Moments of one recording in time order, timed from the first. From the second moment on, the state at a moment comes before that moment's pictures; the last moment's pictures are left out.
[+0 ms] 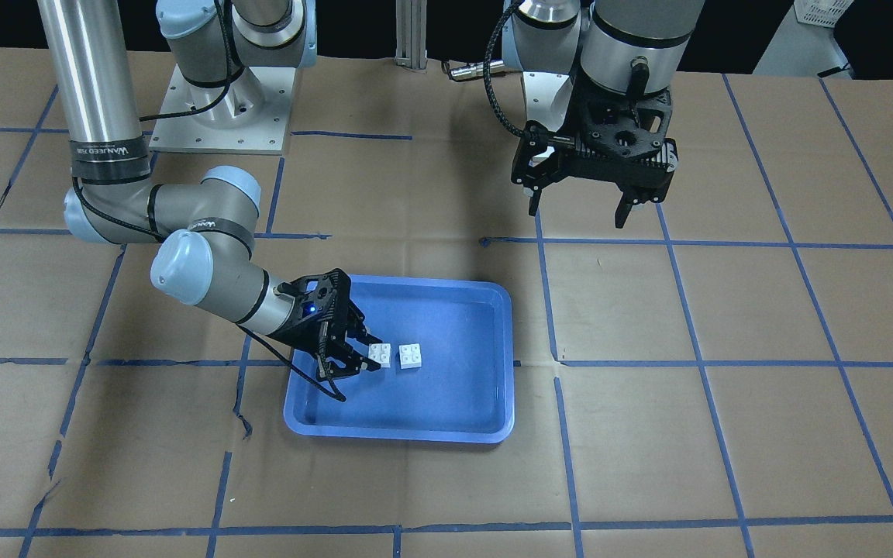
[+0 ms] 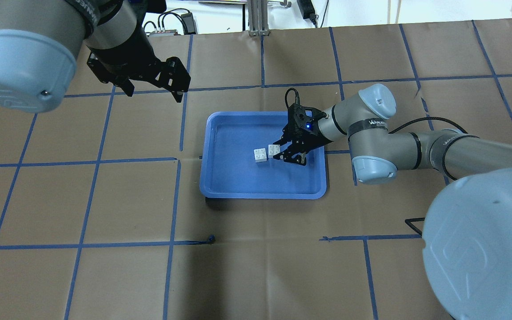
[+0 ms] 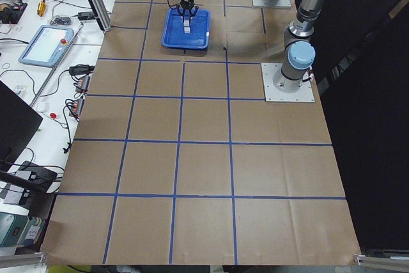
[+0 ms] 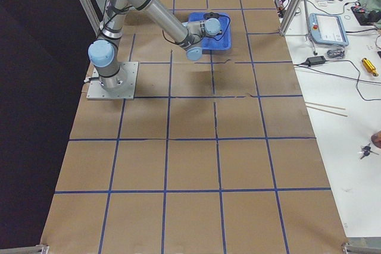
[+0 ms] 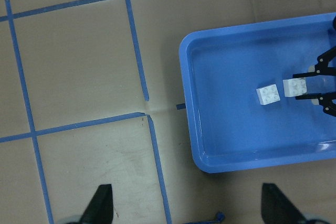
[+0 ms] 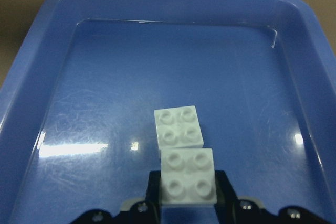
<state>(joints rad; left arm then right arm) -1.69 -1.61 -1.54 -1.45 1.60 0.06 1.61 -1.05 1.99 -2.60 -0.85 -1.49</state>
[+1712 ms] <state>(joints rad) -1.67 -1.62 -1.54 -1.40 1.59 0.06 1.62 -1.04 1.99 -2.61 -0.85 -1.49</state>
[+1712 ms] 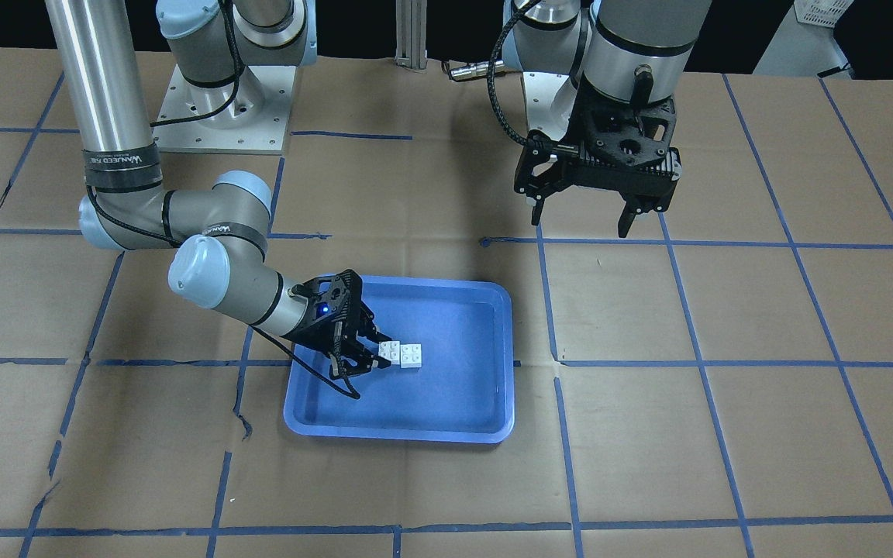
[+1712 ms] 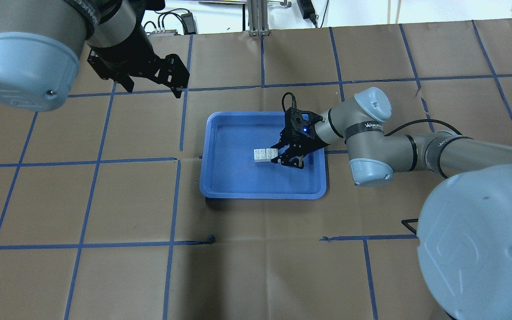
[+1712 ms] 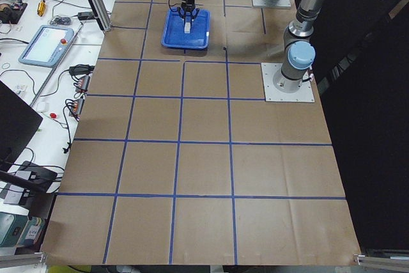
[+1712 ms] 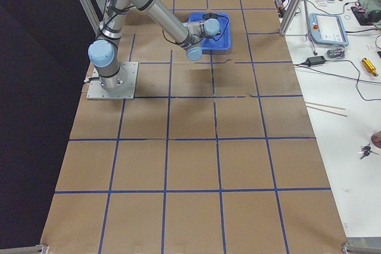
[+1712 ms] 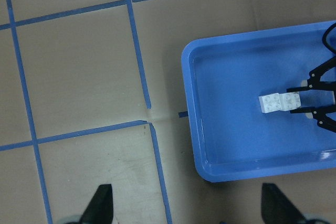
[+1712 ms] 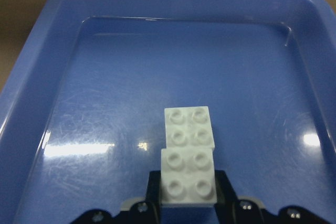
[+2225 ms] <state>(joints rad) -1.64 -1.63 -1.54 -1.37 1.59 0.07 1.62 -1.03 1.99 -2.61 -0.84 -1.49</state>
